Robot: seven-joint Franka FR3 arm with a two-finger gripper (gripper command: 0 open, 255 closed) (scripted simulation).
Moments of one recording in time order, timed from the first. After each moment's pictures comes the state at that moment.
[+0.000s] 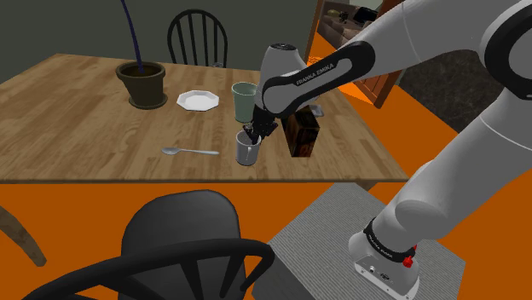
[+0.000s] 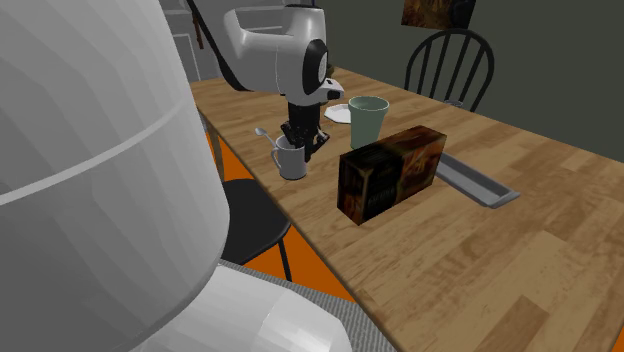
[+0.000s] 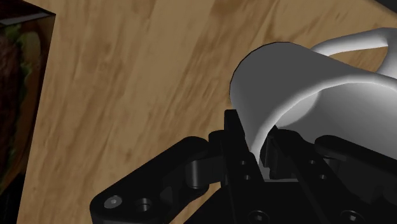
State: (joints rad) arm -0.01 -0.06 0.19 -2.41 0.07 2.45 0.33
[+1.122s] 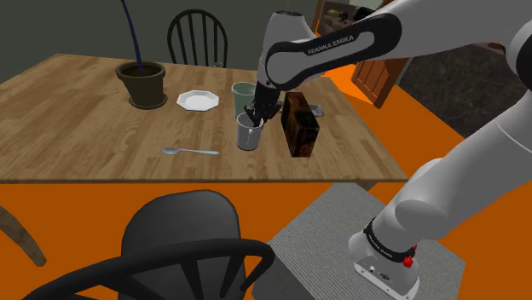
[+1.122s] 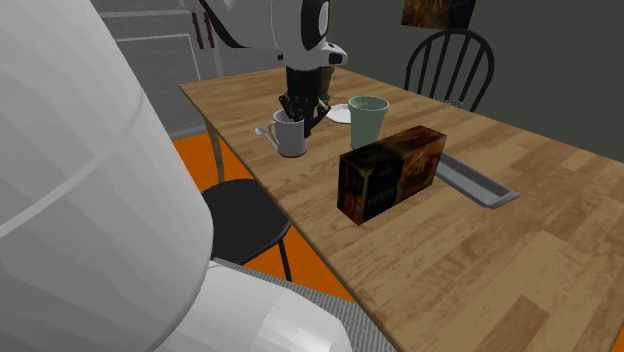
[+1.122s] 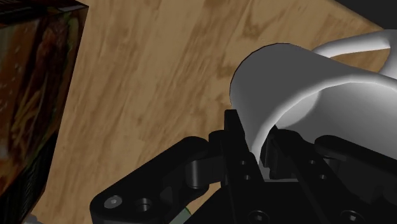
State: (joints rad) arm -0.01 -0.17 0.19 -2.31 0.08 2.25 0.32
